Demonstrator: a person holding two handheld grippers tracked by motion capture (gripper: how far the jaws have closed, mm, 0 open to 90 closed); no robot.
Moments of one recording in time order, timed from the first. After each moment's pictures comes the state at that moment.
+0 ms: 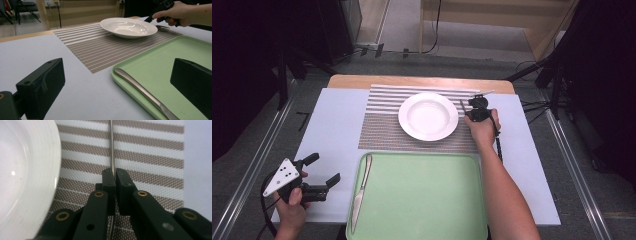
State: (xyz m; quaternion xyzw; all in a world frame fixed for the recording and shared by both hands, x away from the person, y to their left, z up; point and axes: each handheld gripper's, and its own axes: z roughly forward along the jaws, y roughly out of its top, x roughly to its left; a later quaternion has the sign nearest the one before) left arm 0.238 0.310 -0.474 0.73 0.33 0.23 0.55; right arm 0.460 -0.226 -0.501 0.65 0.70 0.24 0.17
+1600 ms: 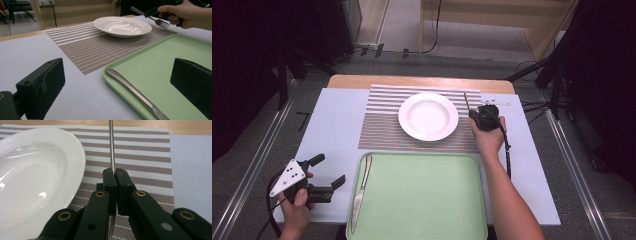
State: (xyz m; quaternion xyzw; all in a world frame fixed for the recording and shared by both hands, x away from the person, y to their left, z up) left arm 0.236 0.297 -0.474 0.74 0.32 0.22 0.55; right arm 0.409 -0.240 -0.489 0.62 0.65 0.38 0.22
